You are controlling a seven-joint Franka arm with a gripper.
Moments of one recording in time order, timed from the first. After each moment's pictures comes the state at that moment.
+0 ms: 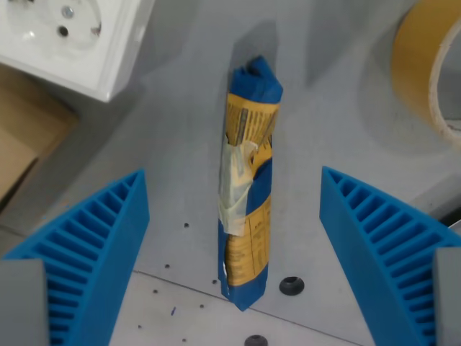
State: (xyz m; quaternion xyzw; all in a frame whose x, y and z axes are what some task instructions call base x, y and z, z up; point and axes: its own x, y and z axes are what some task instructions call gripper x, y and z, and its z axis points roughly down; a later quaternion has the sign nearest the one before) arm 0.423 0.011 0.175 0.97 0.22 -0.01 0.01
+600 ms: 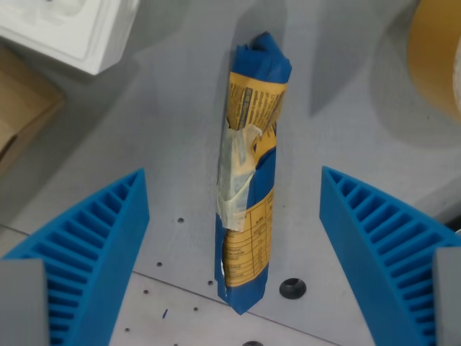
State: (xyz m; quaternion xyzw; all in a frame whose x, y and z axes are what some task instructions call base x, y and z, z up) arm 0.411 0.007 0.160 0.97 0.23 0.00 0.01
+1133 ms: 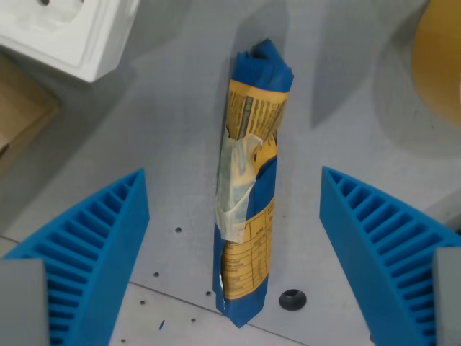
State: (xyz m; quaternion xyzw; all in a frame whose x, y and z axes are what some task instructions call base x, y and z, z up) arm 0.413 0.007 0.152 0.97 0.24 0.00 0.01
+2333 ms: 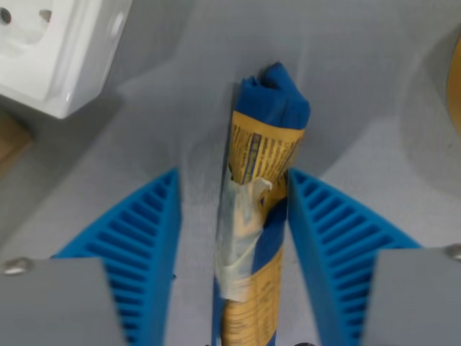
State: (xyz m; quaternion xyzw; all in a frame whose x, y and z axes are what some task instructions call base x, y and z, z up) arm 0.415 0.009 0.114 0.97 0.24 0.00 0.01
